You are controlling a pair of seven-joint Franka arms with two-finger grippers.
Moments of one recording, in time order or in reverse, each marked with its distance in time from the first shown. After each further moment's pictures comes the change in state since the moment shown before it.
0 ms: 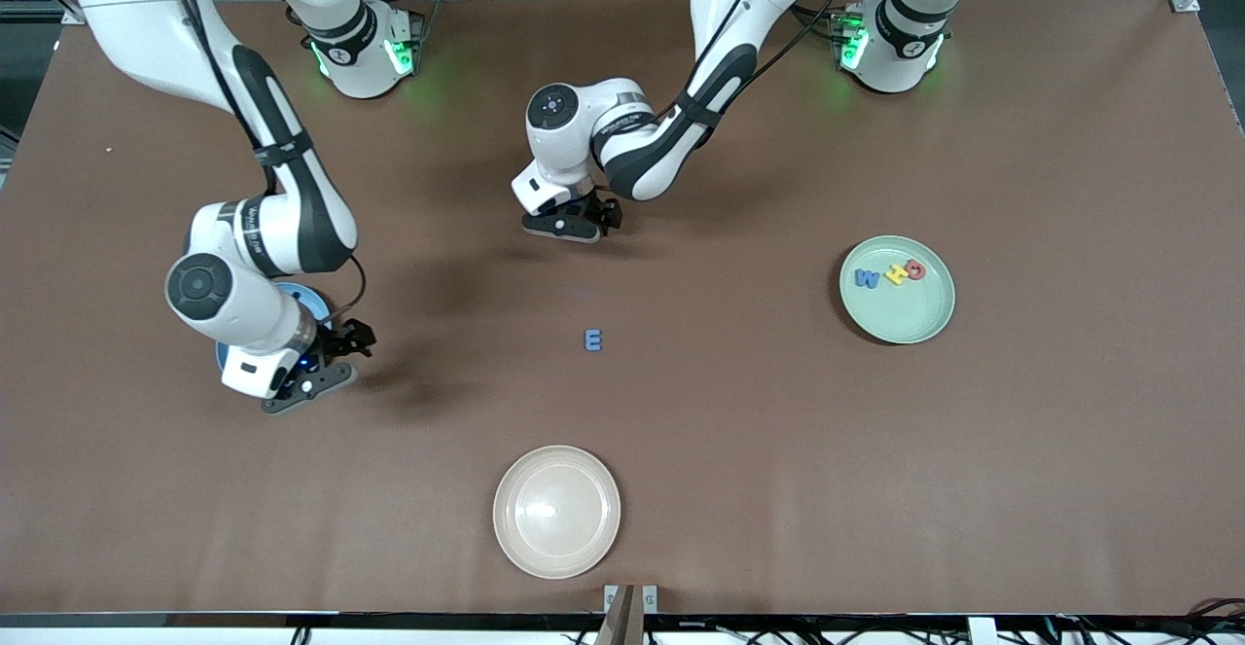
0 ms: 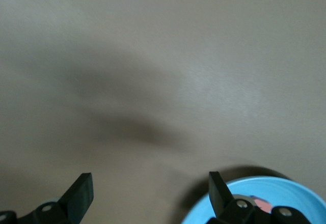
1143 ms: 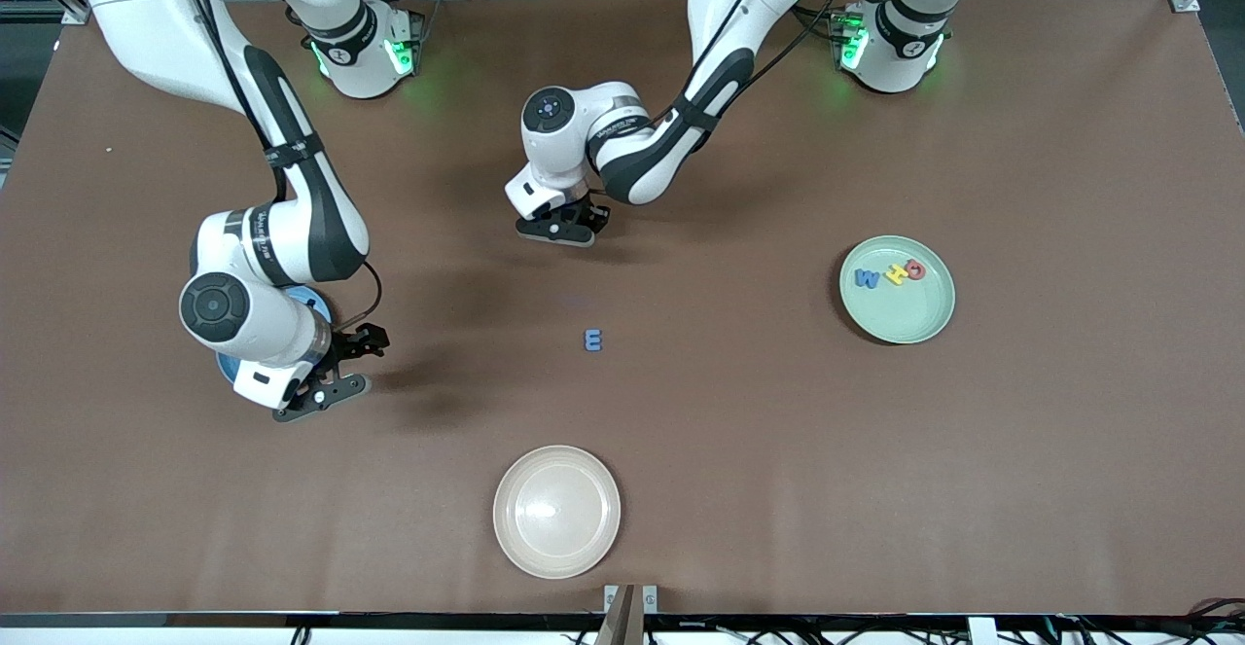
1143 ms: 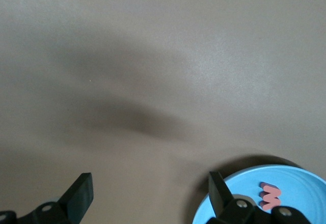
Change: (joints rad) left arm 0.014 0.018 0.003 0.043 -0.011 -0.010 -0.009; right arm 0.016 0.039 -0.005 0.104 0.000 -0.148 0.035
